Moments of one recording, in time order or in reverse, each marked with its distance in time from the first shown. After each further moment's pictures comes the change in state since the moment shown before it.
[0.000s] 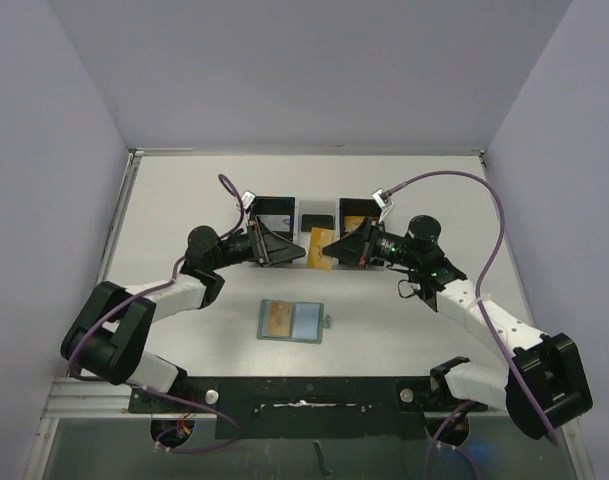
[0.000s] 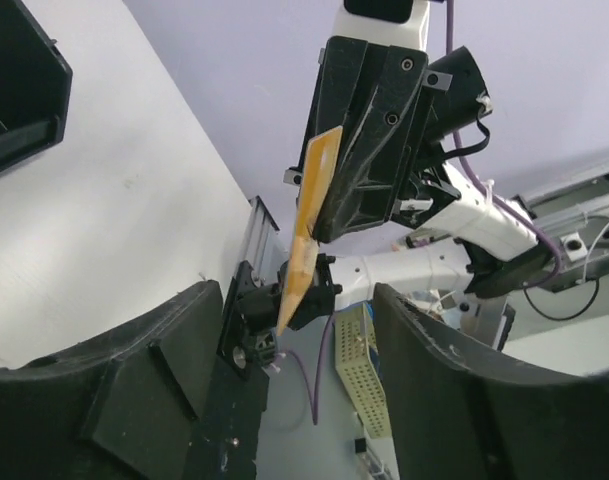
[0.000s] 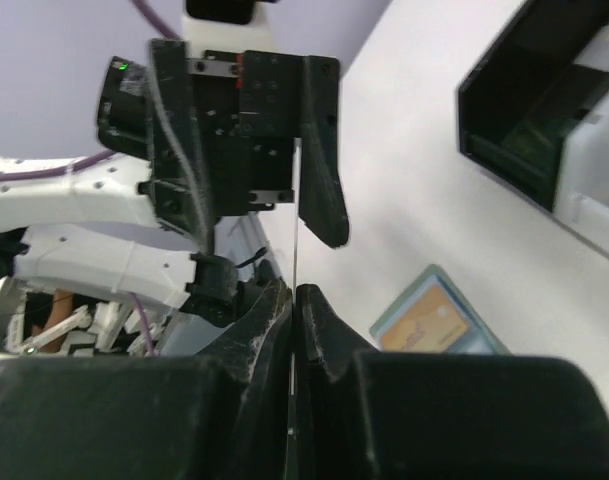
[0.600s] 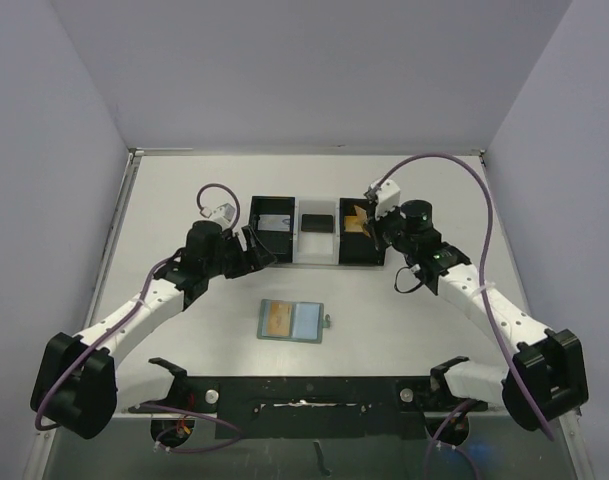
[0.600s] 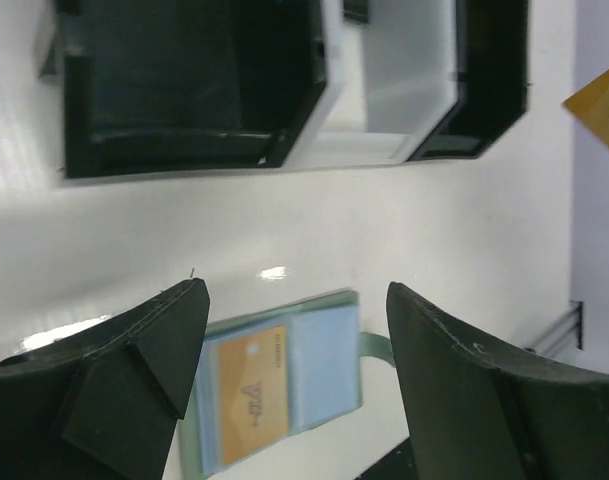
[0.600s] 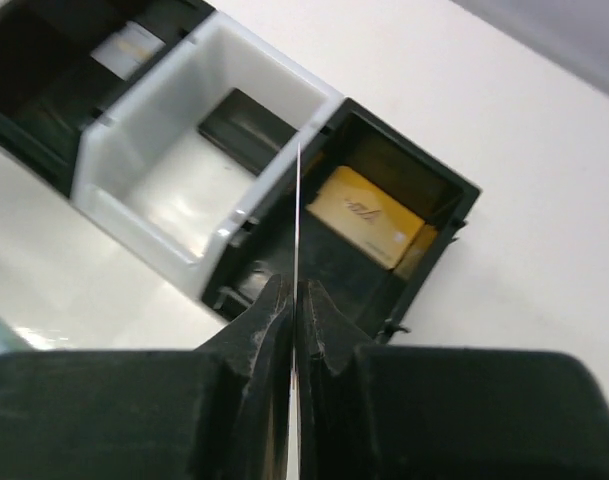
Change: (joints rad) left arm 0.023 -0.298 0.110 -1.173 -0.619 0.584; right arm -0.032 -0.012 0.154 -0.466 0.628 -0.951
